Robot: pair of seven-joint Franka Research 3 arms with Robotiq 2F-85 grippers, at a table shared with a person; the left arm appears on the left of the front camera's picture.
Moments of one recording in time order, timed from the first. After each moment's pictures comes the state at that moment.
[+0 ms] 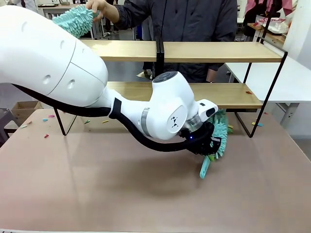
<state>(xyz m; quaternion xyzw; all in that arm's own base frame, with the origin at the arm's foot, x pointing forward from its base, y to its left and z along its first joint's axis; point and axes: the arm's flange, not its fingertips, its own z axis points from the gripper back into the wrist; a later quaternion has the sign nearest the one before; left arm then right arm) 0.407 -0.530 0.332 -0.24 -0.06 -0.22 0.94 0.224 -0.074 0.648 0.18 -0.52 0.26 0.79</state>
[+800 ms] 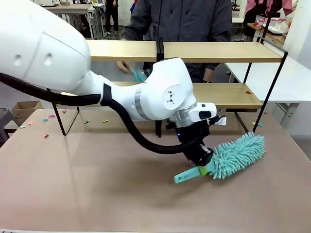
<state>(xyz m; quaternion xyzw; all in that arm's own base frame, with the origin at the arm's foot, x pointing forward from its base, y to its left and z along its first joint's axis) 0.373 -0.494 0.359 -0.25 0.05 -0.49 0.83 0.224 -0.074 0.648 0.18 -0.52 0.26 0.79</state>
